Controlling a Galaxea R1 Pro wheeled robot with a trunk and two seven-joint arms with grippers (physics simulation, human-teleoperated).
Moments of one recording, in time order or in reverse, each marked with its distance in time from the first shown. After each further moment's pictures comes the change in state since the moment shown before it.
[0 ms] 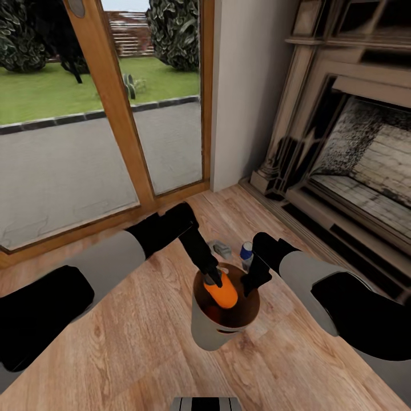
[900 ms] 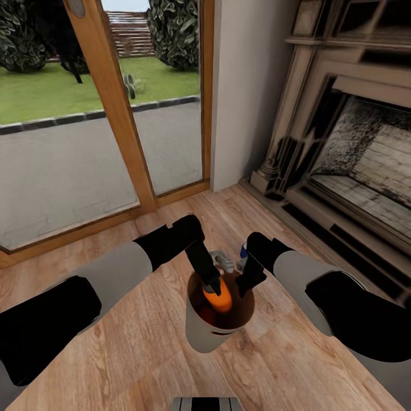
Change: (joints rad) left arm 0.060 -0.041 -0.008 0.009 -0.057 0.001 0.138; right arm -0.006 0.036 0.004 0.012 0.002 -0.001 0.000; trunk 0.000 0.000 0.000
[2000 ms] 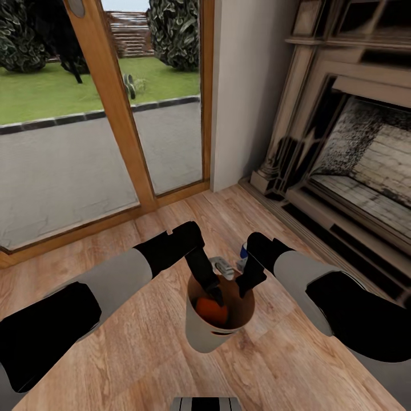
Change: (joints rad) left arm 0.038 0.003 -0.002 -0.005 -0.004 0.000 0.007; right arm 0.001 -0.002 -0.001 -0.001 0.000 -0.001 0.000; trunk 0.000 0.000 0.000
